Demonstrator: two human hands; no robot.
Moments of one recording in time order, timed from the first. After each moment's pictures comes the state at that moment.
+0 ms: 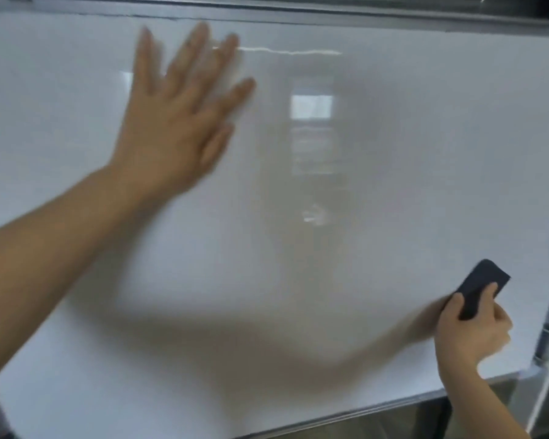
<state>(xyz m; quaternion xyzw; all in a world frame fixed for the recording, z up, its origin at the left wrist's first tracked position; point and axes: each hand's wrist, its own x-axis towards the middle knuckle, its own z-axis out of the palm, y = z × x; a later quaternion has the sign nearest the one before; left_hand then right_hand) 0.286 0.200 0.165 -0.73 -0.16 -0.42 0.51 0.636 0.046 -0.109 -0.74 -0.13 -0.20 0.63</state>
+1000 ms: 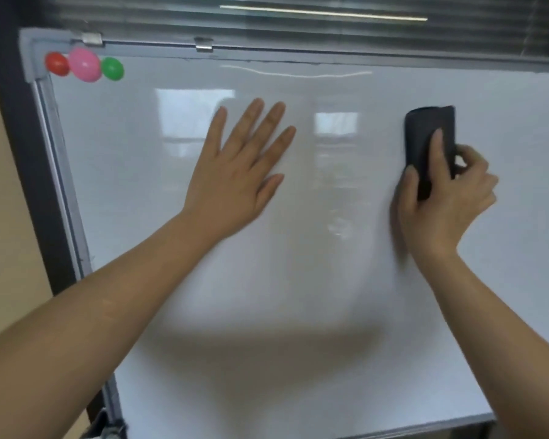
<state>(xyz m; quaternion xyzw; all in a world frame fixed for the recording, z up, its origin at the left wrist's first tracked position) 0.214 0.216 0.136 -0.74 -0.19 -0.43 0.49 0.471 0.114 0.091 -0.59 -0.34 -0.48 0.55</state>
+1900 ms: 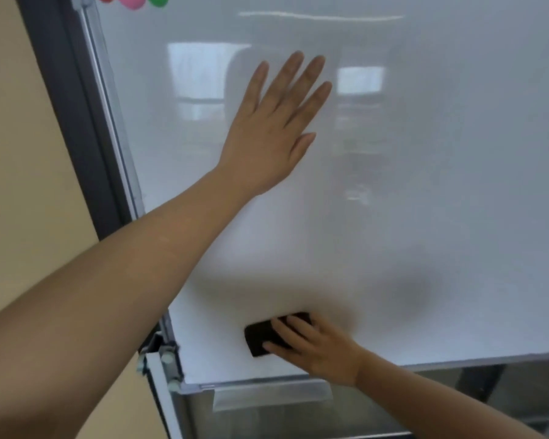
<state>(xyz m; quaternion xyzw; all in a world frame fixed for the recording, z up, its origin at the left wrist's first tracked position) 0.198 0.210 0.116 -0.76 -0.19 -0.41 0.47 0.343 0.121 -0.167 -0.32 -0.77 -0.53 0.12</state>
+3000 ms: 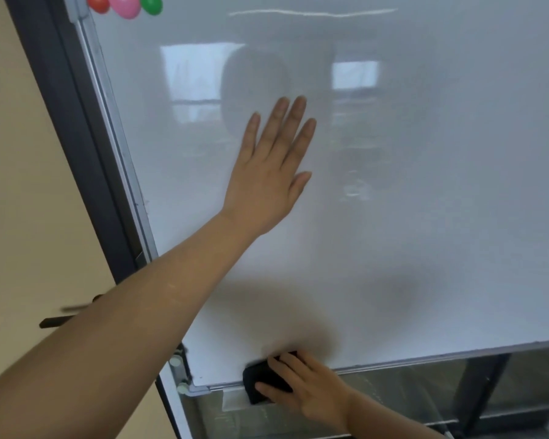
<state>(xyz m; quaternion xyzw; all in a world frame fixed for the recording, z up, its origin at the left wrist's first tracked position) 0.198 0.200 0.069 -0.78 -0.23 -0.39 0.43 0.306 0.105 -0.229 -0.36 -0.80 -0.44 0.19</state>
